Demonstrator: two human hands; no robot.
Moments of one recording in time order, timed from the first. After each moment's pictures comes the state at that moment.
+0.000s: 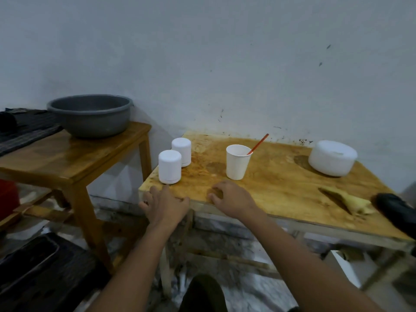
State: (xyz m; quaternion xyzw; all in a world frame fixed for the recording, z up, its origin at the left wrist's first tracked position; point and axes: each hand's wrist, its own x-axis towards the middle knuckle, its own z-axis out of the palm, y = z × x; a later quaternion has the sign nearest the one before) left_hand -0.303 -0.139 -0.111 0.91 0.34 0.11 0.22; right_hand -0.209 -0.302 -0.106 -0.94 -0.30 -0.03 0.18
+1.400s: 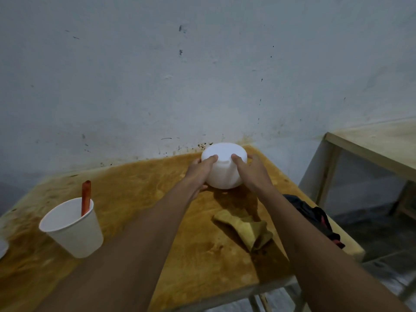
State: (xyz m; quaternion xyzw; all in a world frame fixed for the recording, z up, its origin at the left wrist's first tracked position) left_hand 0.018 -0.469 -0.062 0.76 0.09 -0.07 0.64; right_hand 0.000 -0.617 -0.076 -0.81 0.09 -0.12 0.57
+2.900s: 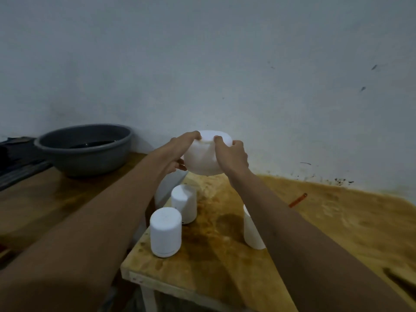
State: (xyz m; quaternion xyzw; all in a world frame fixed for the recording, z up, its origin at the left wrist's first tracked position) left_hand -0.108 -0.058 0.064 0.78 0.25 0.08 0.58; right_hand -0.059 -0.185 0.039 -0.78 -0.05 0.00 0.62
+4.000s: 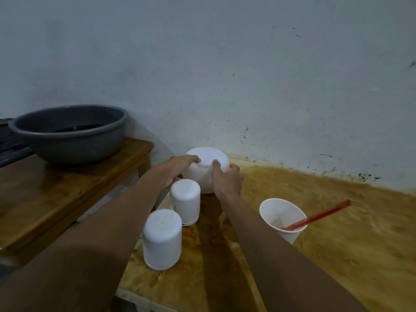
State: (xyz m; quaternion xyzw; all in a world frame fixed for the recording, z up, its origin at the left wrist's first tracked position) left_hand -0.051 -0.014 -0.032 0.77 0.30 0.00 0.56; right_hand -0.020 -0.138 -0.066 -0.80 0.04 0.02 0.59
